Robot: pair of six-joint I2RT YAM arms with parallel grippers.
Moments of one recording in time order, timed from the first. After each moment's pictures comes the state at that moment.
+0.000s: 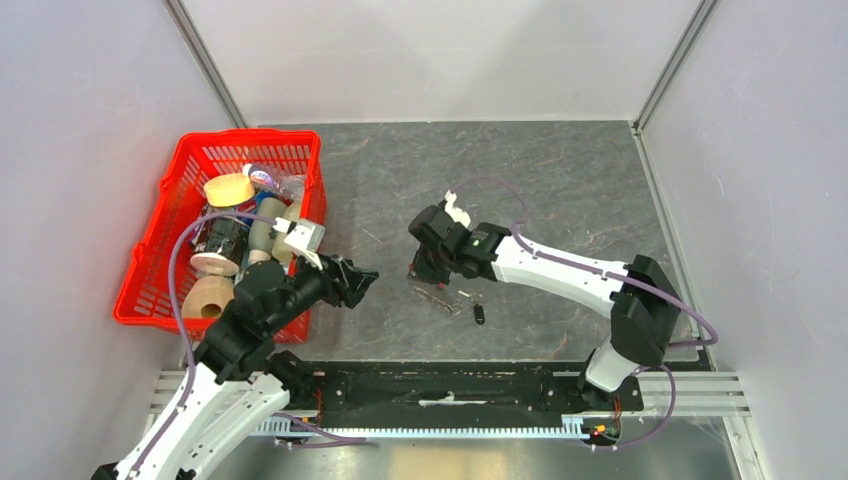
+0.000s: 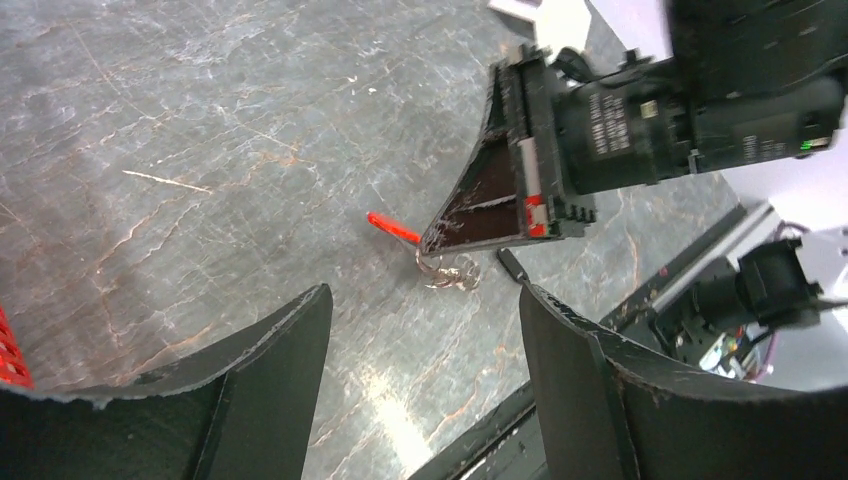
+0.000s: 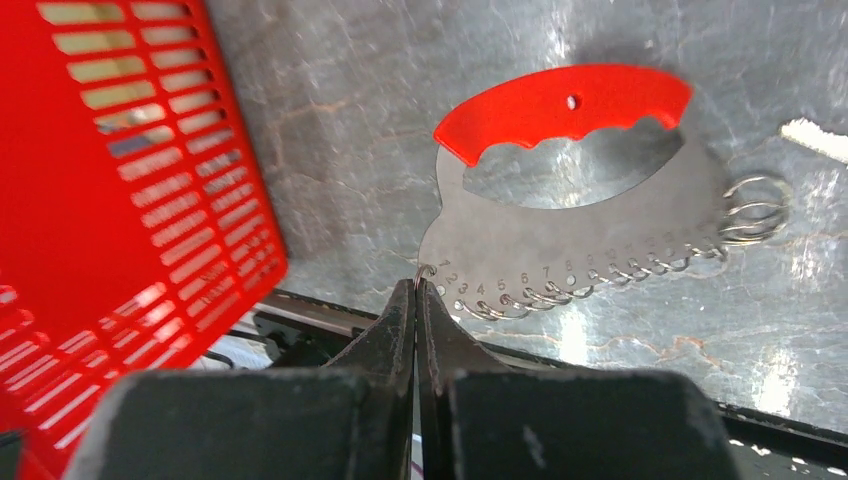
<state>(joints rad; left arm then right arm) -0.59 0.43 0.71 -0.53 0.11 -0.34 1.01 1.64 1.28 -0.57 0.13 1.24</state>
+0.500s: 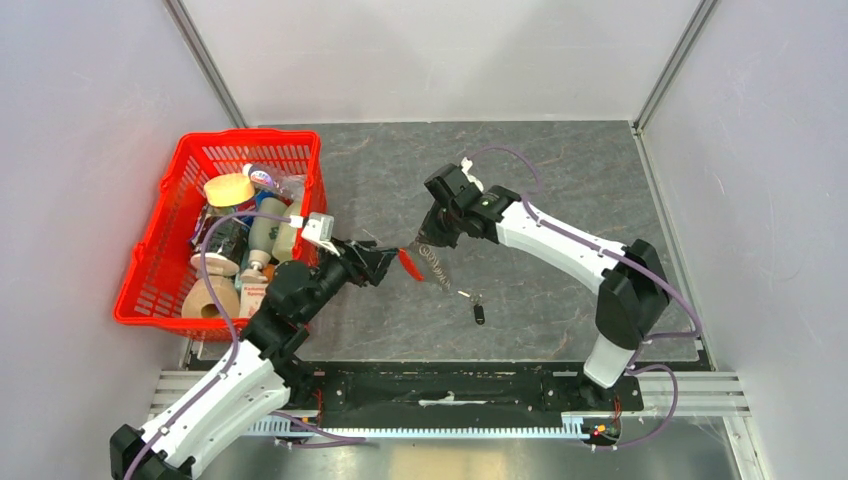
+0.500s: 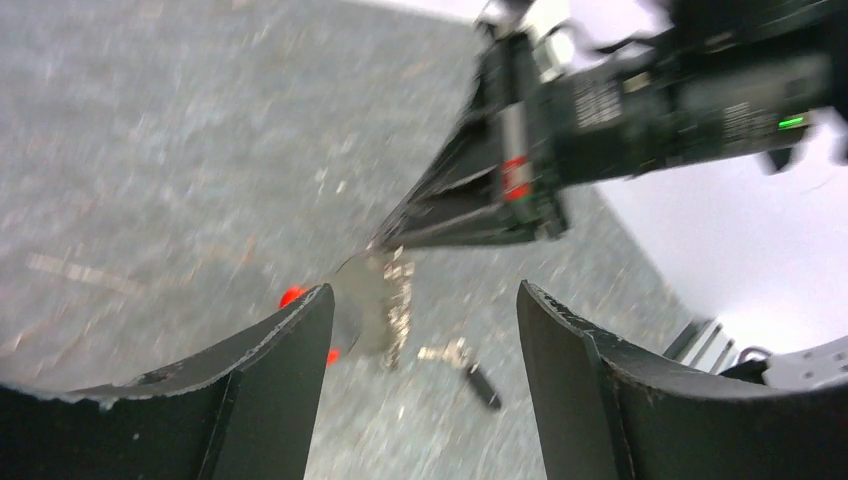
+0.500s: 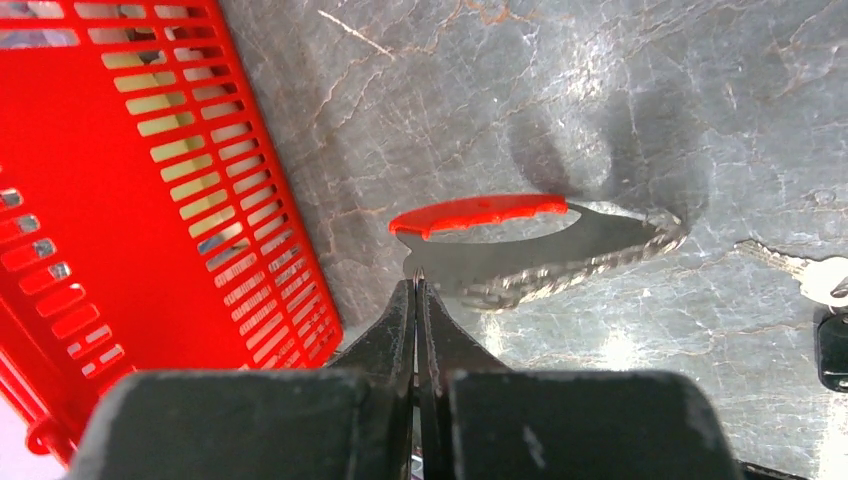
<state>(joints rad) -0.60 0.58 0.42 0.05 0.03 -0.52 0.82 1.71 1.45 -0.63 0.06 1.18</state>
